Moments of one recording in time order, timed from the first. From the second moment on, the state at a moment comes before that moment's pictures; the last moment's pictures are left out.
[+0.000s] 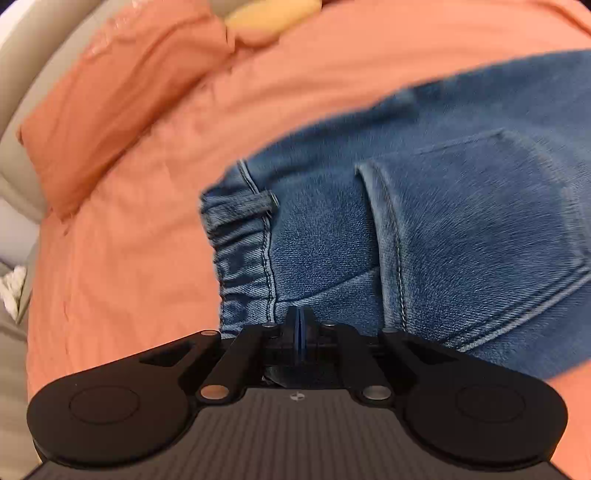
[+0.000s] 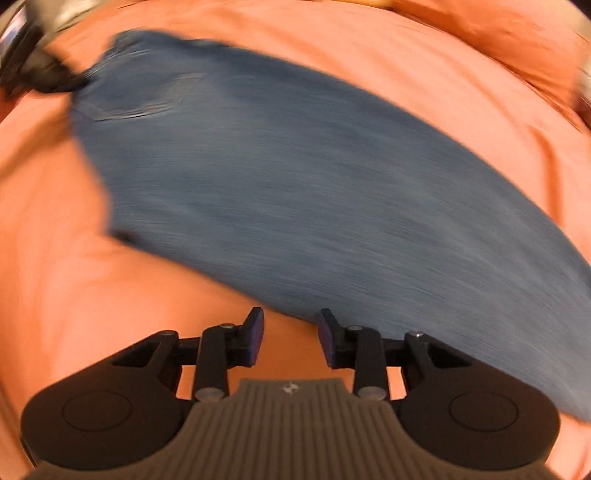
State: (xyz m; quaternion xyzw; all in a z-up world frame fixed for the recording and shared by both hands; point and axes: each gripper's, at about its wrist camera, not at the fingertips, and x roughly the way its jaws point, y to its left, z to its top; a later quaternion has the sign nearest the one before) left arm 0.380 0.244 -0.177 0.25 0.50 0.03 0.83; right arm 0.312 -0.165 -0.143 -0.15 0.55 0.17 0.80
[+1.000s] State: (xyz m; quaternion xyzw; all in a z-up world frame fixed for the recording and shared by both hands) left arm 0.358 0.127 -0.143 0.27 0.52 0.07 0.81; right arm 0.330 -0.583 -0.174 0.28 0.49 -0.16 0.81
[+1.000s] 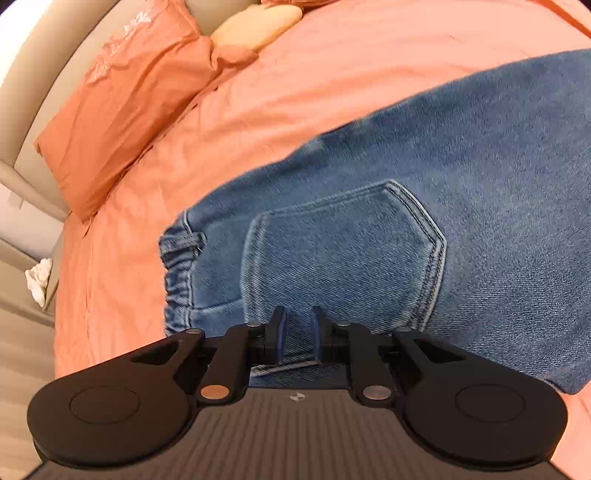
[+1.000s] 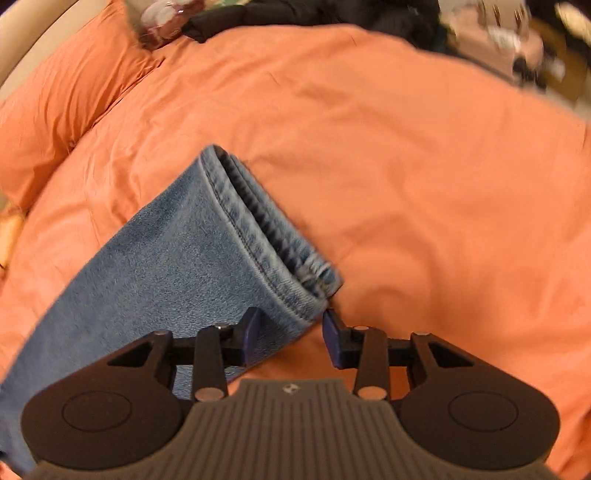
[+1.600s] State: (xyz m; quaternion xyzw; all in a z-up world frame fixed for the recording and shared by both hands) left arm 0.361 0.115 -0.164 0.29 0.53 0.12 0.79; right arm 0.342 -0.567 -0.105 0.18 0.44 -0.12 0.87
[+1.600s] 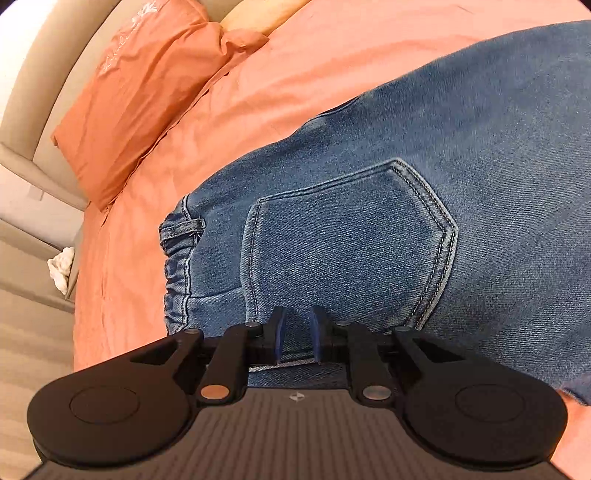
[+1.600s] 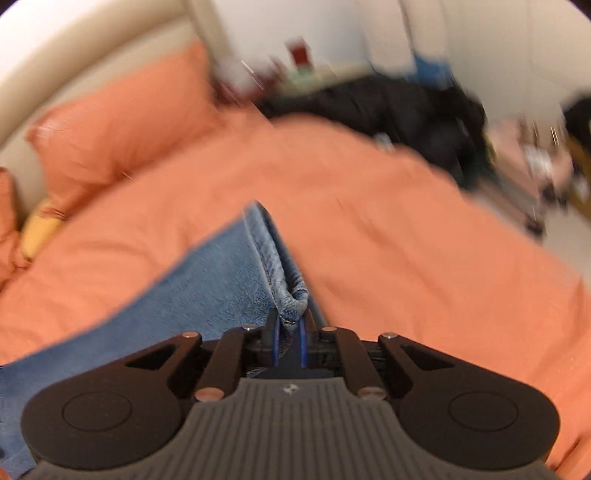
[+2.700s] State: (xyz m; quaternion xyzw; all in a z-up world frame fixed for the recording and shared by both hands) left arm 0.352 -0.012 -0.138 0.29 0.47 -0.07 0.83; right arm 0.321 -0.599 -0.180 0.33 0.48 -0.13 0.80
